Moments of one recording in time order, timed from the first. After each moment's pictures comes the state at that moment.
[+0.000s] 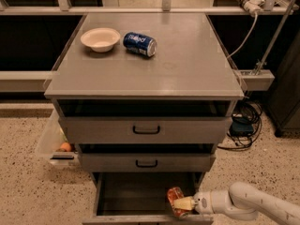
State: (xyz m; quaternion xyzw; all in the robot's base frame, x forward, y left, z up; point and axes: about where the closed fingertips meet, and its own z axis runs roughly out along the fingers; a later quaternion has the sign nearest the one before) arm 0.433 -0.133 0.343 -0.11 0.86 0.47 0.16
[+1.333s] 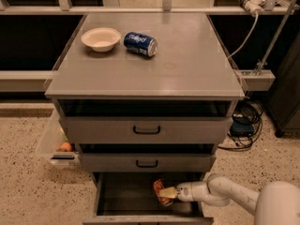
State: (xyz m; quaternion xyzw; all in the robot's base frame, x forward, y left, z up) arm 0.508 -0.080 0.266 -0.12 0.83 0.52 0.16
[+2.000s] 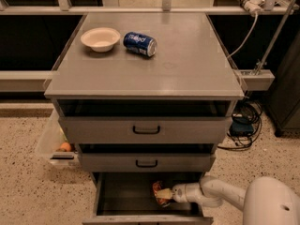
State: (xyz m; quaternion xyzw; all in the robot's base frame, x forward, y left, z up) arm 0.521 -0.072 0.216 -0.10 0.86 0.47 0.16
